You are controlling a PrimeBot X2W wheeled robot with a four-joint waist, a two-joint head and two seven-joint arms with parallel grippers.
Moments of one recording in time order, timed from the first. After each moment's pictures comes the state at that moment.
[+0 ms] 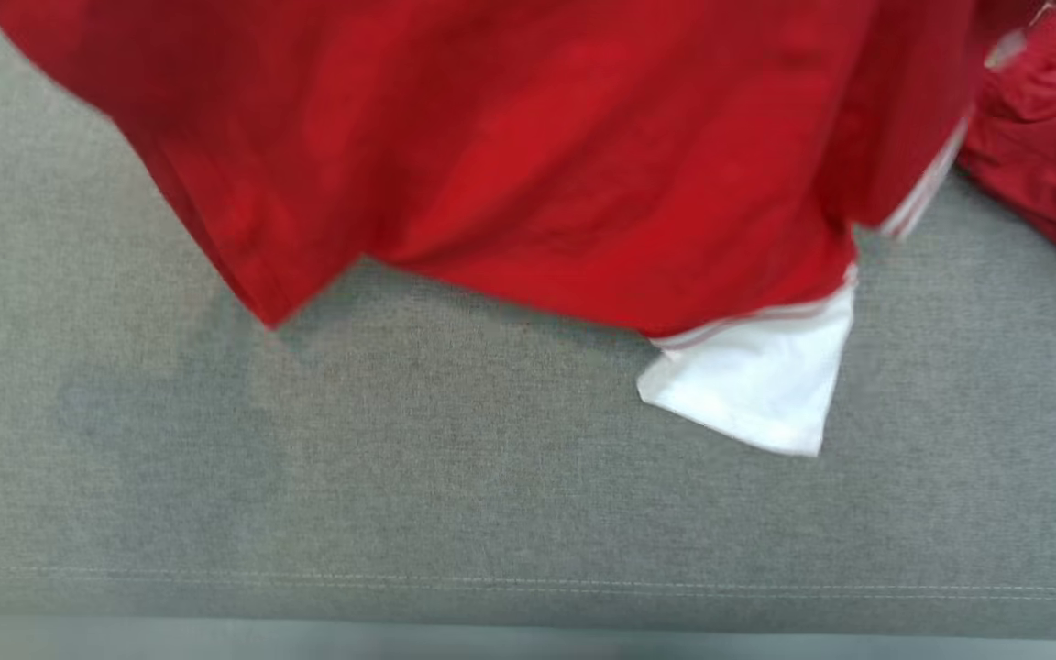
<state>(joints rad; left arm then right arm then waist) -0.57 0.52 -0.03 -0.45 -1.01 0.08 0.29 -0.63 -0.32 -0.09 -0.39 1.11 -0.13 0.36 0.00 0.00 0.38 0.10</state>
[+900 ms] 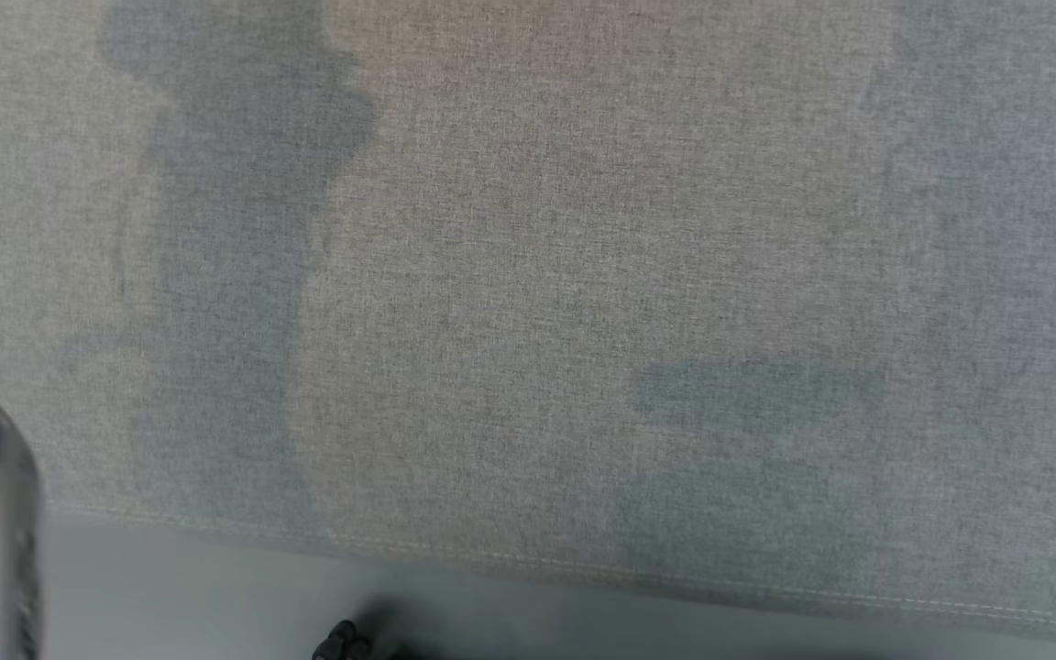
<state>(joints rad) -1.29 0.15 -0.14 0.02 -0.88 0.01 -0.03 -1.48 -0.07 0.14 0.05 0.79 -0.13 0.21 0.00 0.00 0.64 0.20</state>
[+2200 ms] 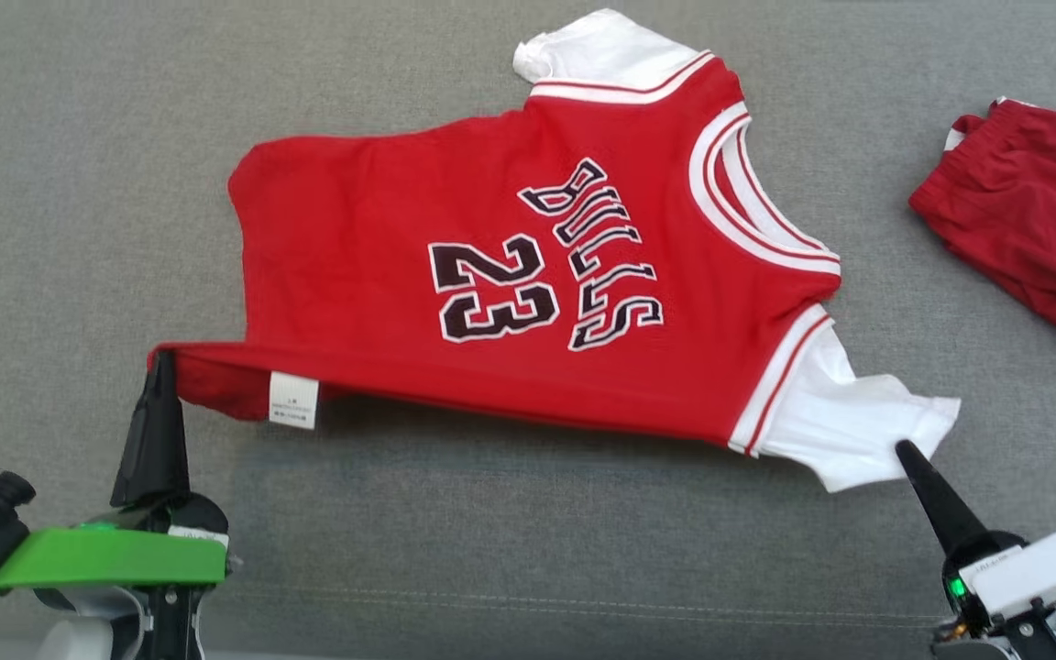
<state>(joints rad) -0.04 0.14 -0.10 -0.01 -0.97 -0.12 -0.24 0.23 -0.04 -0.05 -0.23 1.13 -0.10 0.29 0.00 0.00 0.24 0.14</state>
